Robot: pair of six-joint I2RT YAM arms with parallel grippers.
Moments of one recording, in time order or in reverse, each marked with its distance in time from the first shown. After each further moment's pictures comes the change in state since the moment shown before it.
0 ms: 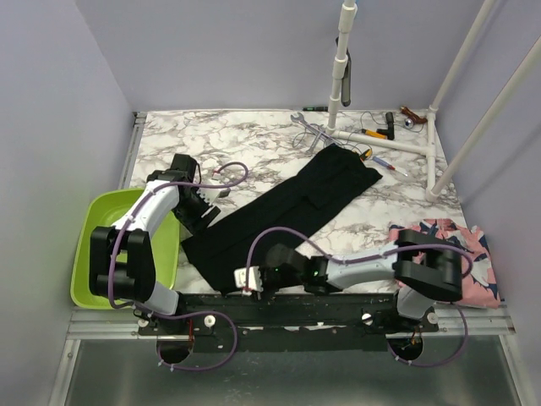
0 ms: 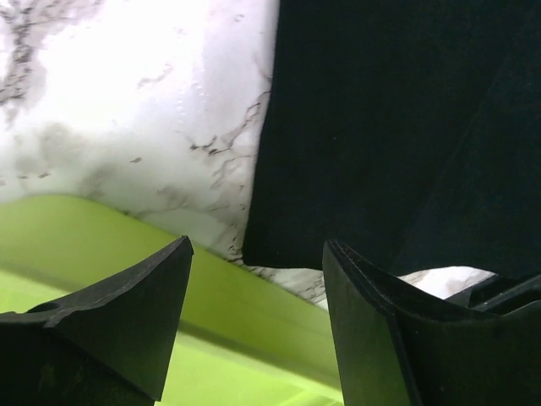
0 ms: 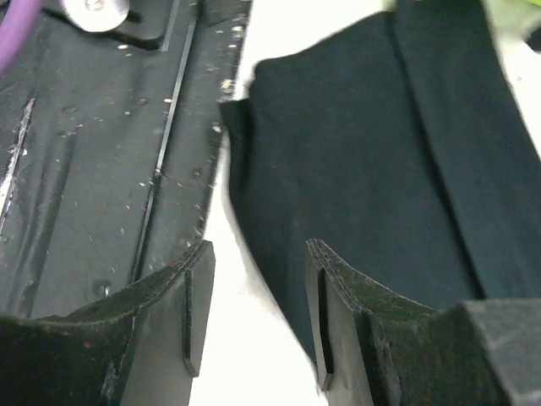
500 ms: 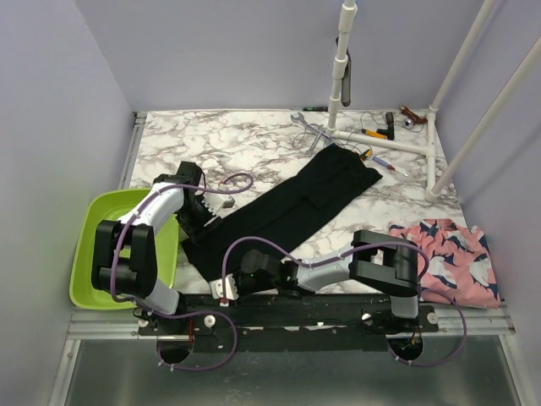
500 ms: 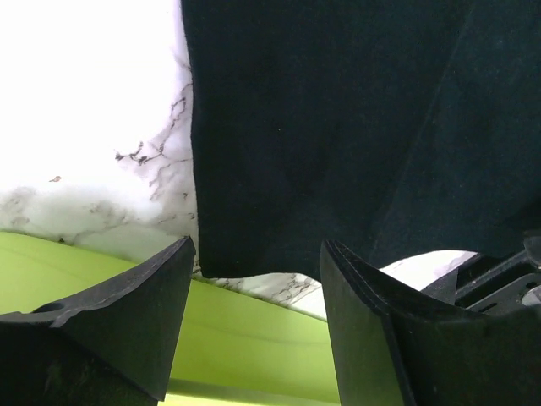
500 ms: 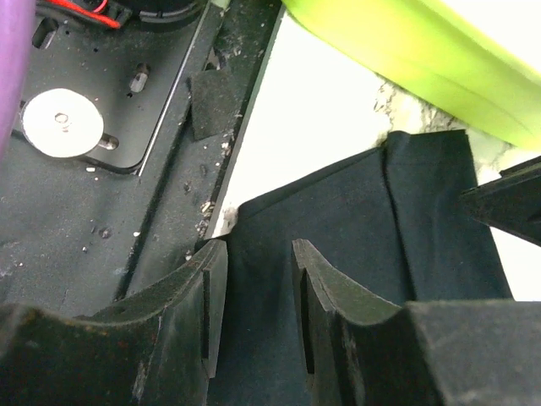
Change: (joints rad) left arm -0.027 0.041 -0.049 -0.024 0.024 0.045; right arm 0.092 0.325 0.209 0.192 -0.039 -0.144
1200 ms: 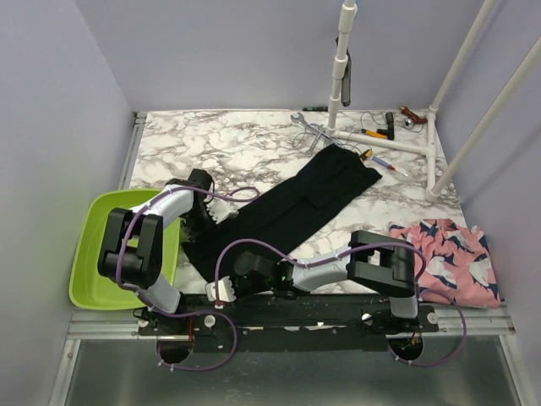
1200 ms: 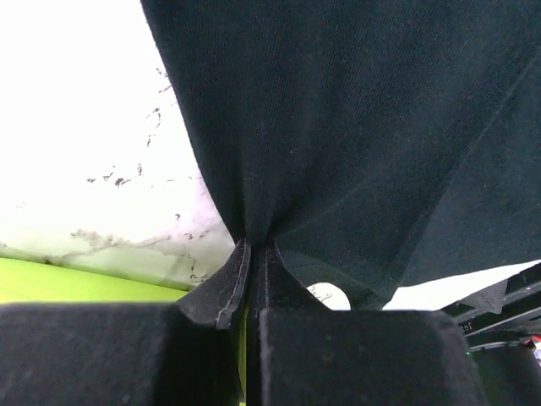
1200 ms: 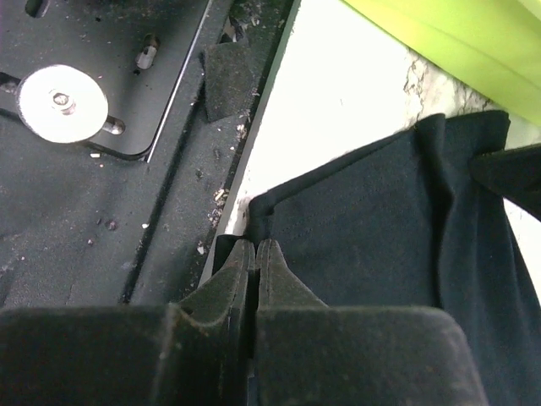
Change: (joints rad) left arm -0.063 0.081 -0.057 0.055 -0.126 0.020; right arm 0.005 0.031 0.062 -0.138 0.037 -0.018
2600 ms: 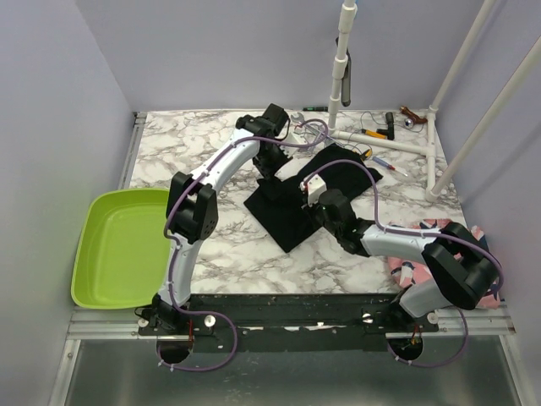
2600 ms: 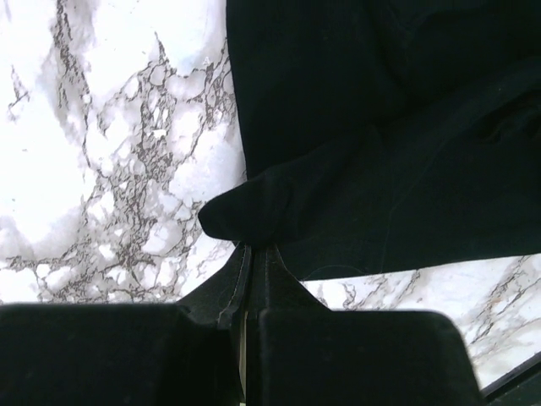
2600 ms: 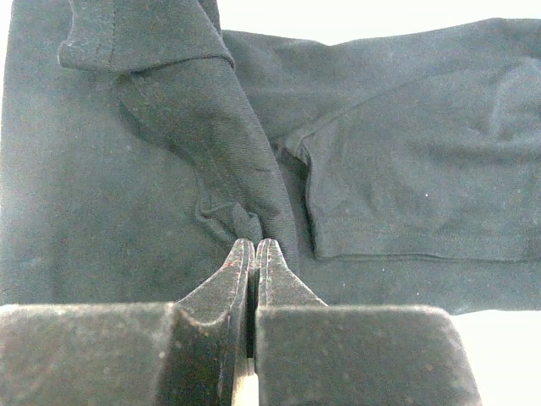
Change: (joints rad) left arm -0.332 0.585 1.165 -0.230 0.107 -0.300; right arm -0.629 -0.478 -0.366 -0.023 0.417 0.563
